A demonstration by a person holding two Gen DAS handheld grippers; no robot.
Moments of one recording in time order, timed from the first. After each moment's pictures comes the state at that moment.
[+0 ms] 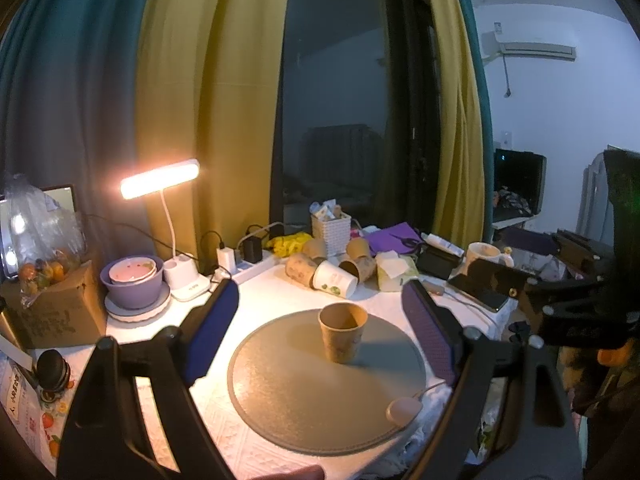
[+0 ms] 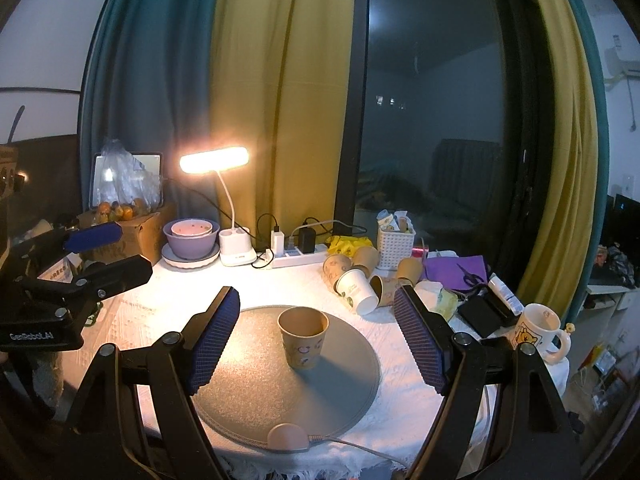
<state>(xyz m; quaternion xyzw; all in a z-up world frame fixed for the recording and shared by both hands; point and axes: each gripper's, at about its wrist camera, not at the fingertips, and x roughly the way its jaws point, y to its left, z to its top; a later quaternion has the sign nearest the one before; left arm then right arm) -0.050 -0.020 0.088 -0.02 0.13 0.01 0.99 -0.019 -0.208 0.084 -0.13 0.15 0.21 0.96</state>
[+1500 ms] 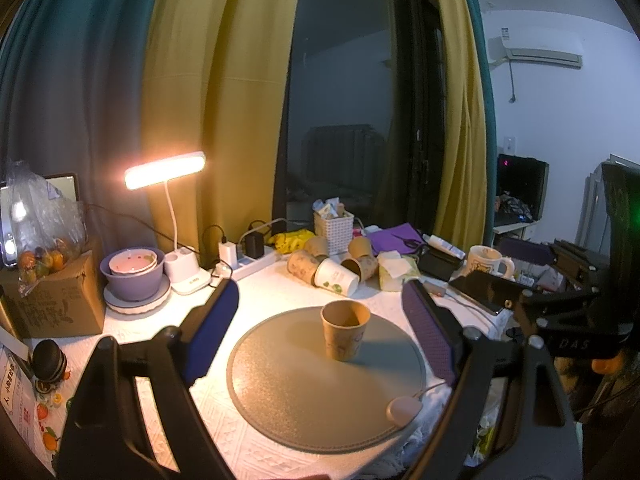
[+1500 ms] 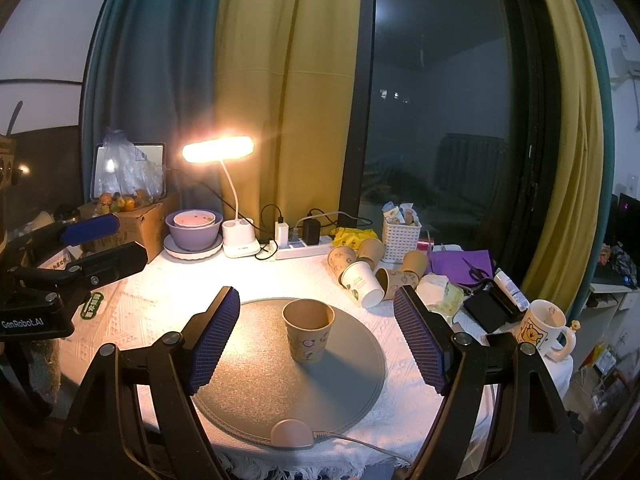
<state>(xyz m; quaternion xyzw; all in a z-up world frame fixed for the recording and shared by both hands) -0.052 -0.022 0.085 -0.03 0.14 0.02 0.99 -0.015 -0.206 0.072 -0.14 0.16 0.22 0.95</state>
